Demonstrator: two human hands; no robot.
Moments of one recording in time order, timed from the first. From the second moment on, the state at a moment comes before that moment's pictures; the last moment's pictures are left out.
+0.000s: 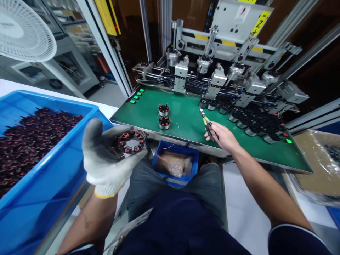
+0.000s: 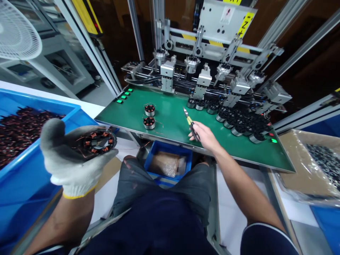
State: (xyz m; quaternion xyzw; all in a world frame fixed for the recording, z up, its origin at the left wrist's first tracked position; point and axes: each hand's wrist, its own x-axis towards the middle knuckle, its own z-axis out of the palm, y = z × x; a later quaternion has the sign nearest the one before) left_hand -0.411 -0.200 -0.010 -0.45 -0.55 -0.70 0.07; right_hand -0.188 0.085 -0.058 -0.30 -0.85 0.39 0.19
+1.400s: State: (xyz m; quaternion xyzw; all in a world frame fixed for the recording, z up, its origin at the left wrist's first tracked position) left_hand -0.405 -0.199 -0.023 -0.49 -0.61 -0.59 -0.19; right_hand -0.169 -0.041 0.040 -0.06 -0.76 0.62 0.18
